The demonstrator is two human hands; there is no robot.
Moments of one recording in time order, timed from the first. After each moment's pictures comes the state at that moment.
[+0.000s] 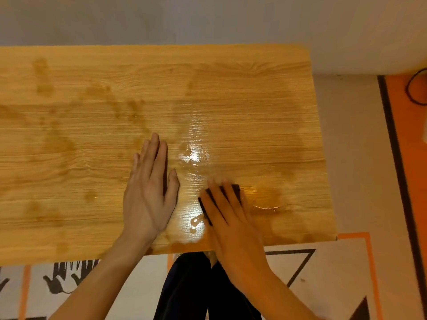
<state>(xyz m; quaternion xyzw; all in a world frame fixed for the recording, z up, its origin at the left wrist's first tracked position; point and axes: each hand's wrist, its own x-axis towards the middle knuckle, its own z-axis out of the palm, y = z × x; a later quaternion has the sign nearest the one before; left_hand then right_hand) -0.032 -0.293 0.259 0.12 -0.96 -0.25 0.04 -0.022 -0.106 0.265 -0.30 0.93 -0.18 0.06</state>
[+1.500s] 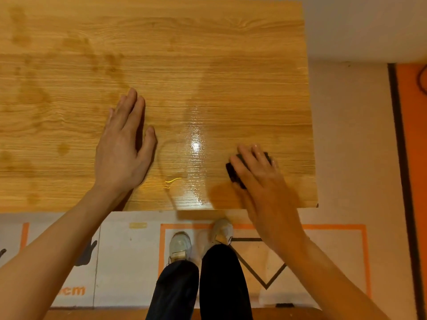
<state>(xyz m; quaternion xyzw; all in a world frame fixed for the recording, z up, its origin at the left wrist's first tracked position) -0.034 -0.292 0.257 0.14 -0.96 -0.23 0.07 -0.048 -0.010 0.267 -0.31 0.92 -0.21 0.06</state>
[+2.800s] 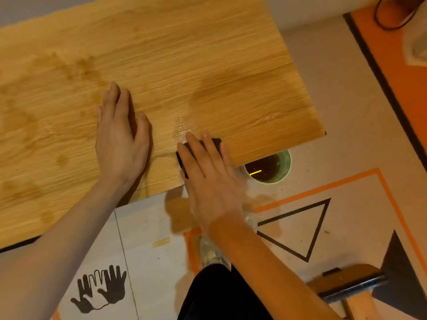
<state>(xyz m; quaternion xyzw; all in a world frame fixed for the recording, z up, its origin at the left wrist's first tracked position) -0.033 -0.296 0.257 0.10 -0.96 -0.25 0.08 0.040 -0.127 0.250 -0.16 0.96 -0.20 -0.09</state>
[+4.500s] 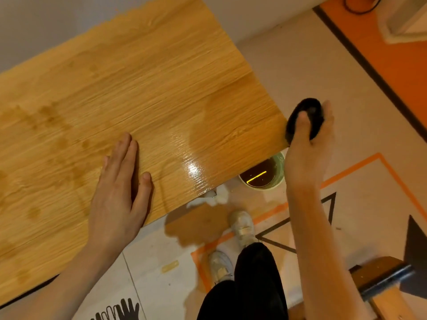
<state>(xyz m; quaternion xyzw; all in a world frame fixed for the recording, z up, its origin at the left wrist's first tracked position) -0.001 -0.269 0.265 -0.06 -0.97 -0.22 0.00 -0.028 0.016 0.262 0.30 0.74 -0.58 -0.18</state>
